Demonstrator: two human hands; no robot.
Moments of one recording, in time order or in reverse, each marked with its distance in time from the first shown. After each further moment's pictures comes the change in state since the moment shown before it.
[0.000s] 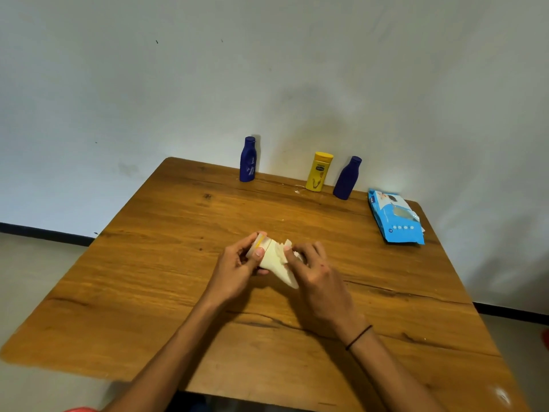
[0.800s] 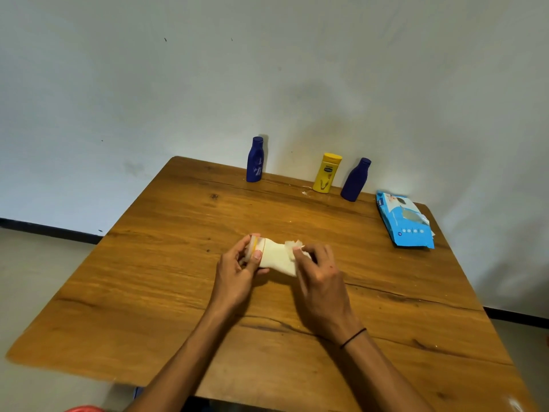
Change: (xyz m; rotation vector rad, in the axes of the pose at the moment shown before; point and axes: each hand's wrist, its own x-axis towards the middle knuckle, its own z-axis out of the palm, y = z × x) left_hand -0.003 -0.013 -0.001 -0.111 0.193 -0.010; right_hand 0.007 -0.008 0.028 0.094 0.089 0.204
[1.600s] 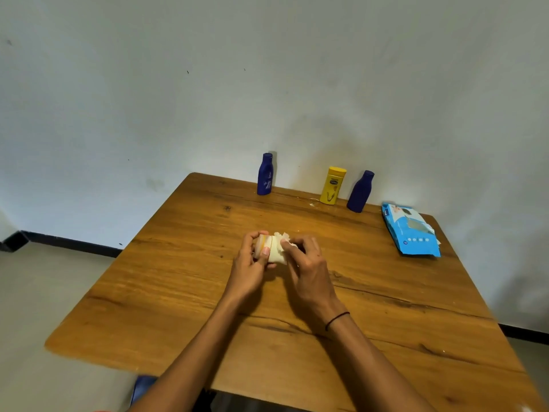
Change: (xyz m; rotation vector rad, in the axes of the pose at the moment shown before) left_hand 0.004 0.019 0.004 0.095 -0.026 0.028; right_hand 0.027 -0.017 0.020 0.159 0.009 -0.015
